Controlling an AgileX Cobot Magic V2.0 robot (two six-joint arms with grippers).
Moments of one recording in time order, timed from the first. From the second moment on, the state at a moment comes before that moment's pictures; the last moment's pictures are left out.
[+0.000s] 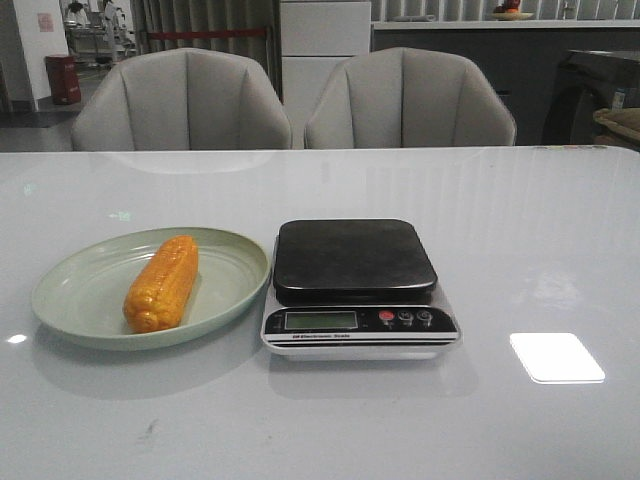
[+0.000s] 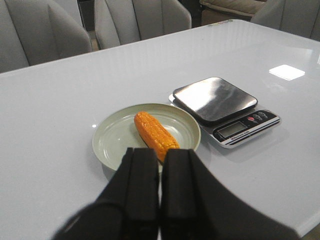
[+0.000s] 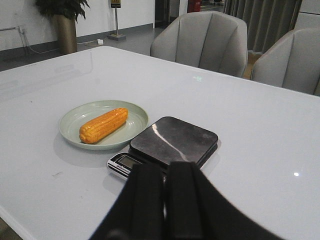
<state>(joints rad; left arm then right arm) -0.58 -0.01 -0.35 0.14 0.65 -0.09 0.64 0.06 -0.24 -0.13 0.35 0.13</state>
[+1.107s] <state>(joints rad) -0.05 -0.01 0.01 0.05 -0.01 -0.09 0.64 0.06 -0.24 -0.13 0.35 0.13</state>
